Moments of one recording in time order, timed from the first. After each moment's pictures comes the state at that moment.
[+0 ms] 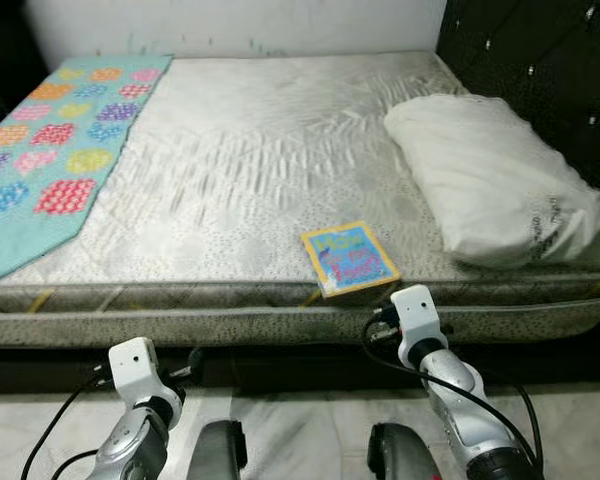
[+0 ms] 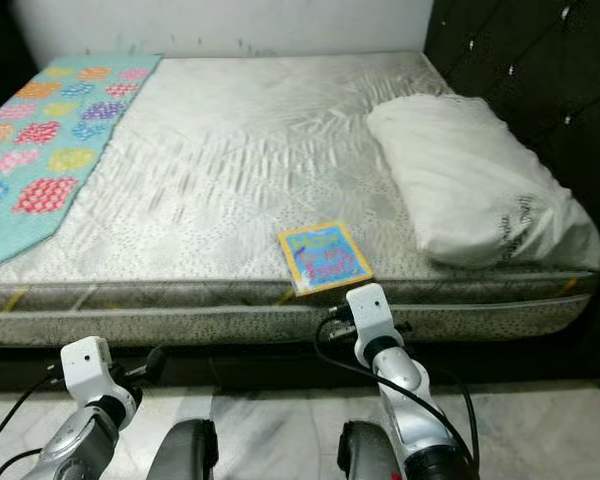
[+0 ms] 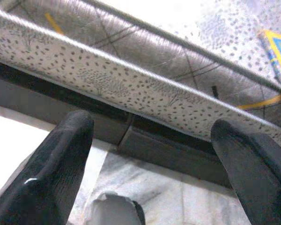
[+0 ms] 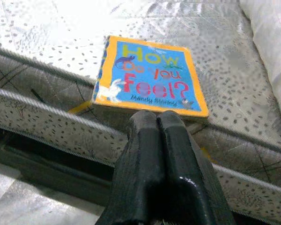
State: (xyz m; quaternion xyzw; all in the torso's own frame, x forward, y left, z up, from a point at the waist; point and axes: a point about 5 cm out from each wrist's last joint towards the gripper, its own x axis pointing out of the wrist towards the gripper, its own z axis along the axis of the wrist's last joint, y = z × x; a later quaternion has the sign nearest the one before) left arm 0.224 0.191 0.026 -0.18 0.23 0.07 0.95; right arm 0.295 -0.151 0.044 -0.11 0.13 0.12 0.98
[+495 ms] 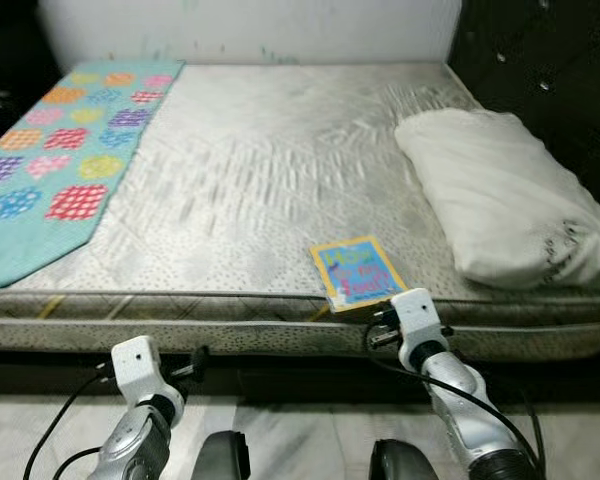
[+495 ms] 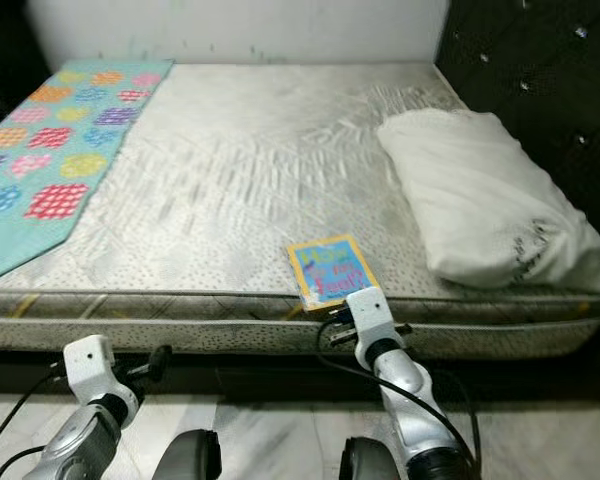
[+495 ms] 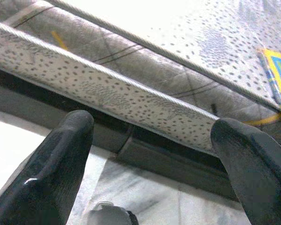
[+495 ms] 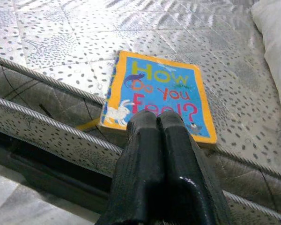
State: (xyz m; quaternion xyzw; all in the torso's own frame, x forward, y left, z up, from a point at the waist) left arm 0.224 0.190 0.026 -0.18 0.24 0.07 0.95; right arm 0.292 -0.151 0.042 -0.11 0.13 0.13 0.98
